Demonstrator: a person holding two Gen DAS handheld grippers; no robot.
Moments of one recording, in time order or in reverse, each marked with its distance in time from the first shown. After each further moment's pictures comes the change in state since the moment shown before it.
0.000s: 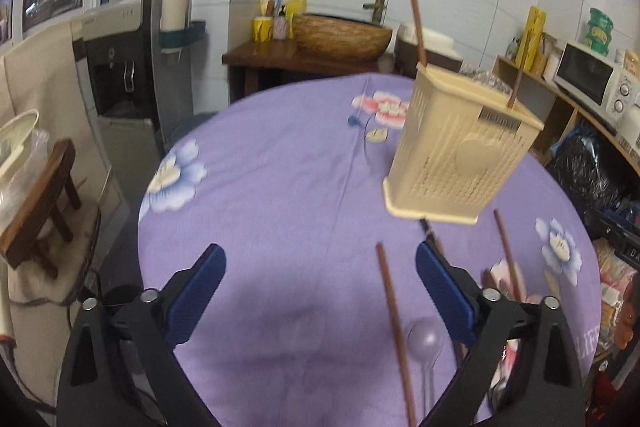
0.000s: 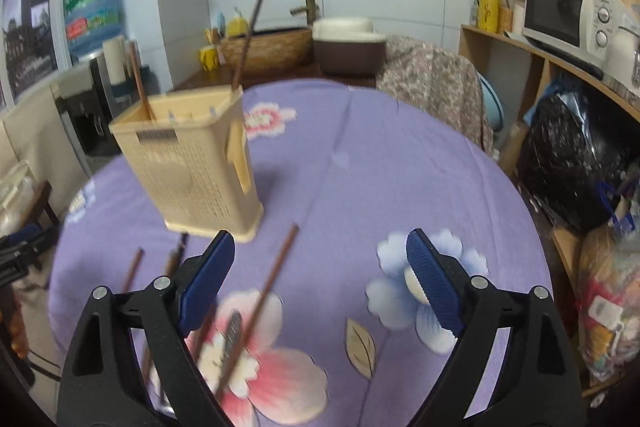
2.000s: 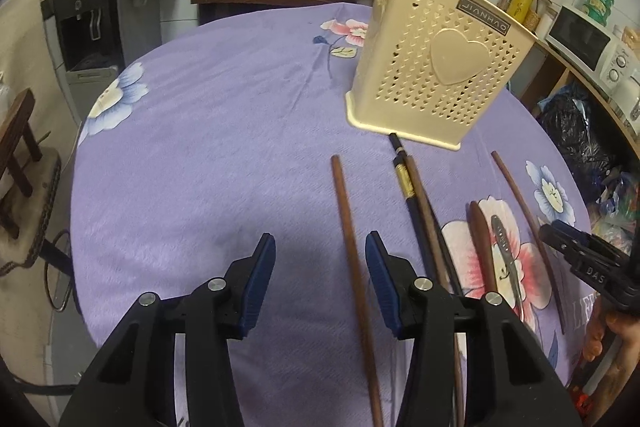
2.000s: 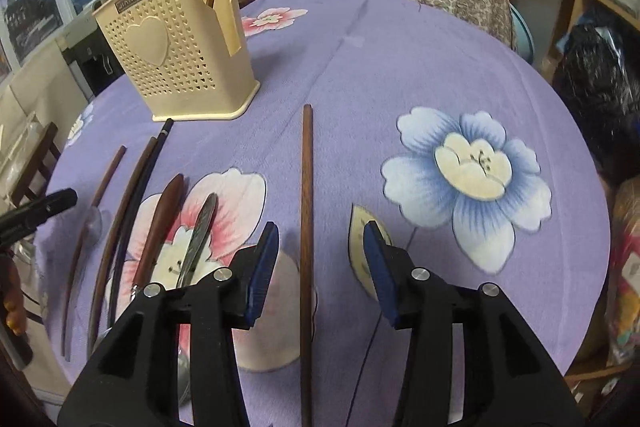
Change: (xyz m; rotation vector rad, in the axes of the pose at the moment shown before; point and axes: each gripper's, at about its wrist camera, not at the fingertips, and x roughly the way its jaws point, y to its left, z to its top) left arm 0.039 -0.033 -0.036 0.017 0.187 -0.087; right arm 0.060 -0.012 -0.045 -0.026 0.209 0.115
